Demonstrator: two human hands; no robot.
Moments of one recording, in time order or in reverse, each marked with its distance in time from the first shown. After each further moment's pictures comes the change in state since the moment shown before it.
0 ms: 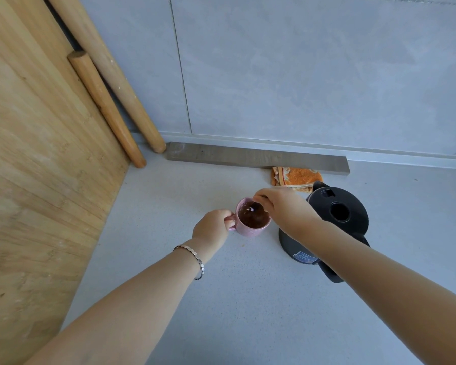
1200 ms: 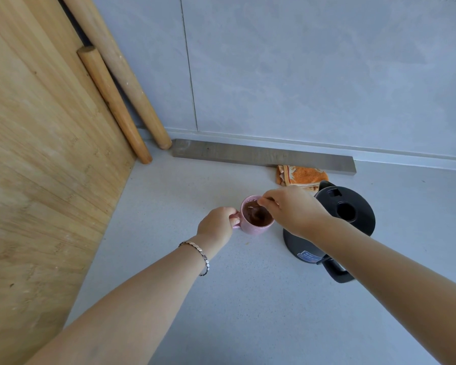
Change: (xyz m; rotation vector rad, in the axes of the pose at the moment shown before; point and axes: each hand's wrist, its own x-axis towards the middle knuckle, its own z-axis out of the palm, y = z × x) left_hand -0.001 0.002 -0.002 -0.021 -0.030 -0.040; right_hand -0.005 0.000 -0.003 -0.070 0.040 -0.075
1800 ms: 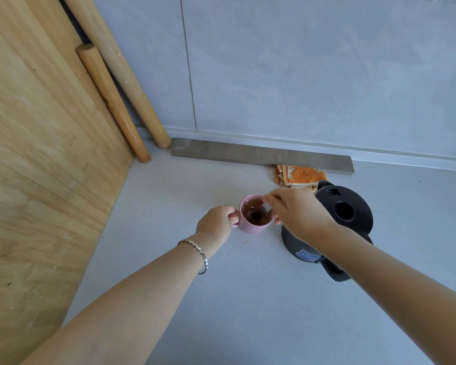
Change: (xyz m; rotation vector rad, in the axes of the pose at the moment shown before) left_hand 0.000 -0.001 0.000 0.001 0.010 0.008; right_hand -0.014 -0.006 -0.004 0.223 0.094 0.101
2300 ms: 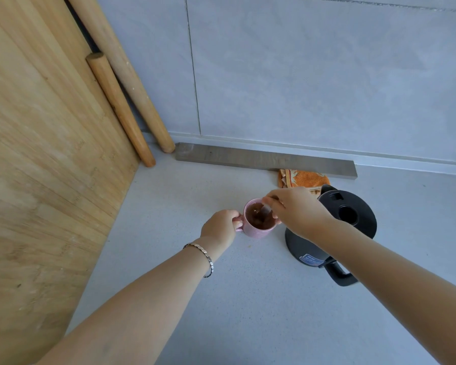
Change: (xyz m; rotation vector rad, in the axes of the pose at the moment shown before) left_hand -0.004 0.006 -0.004 -0.009 -0.021 0.005; right_hand 0.013 -0.004 -0.002 -0.103 -0.084 -0.028
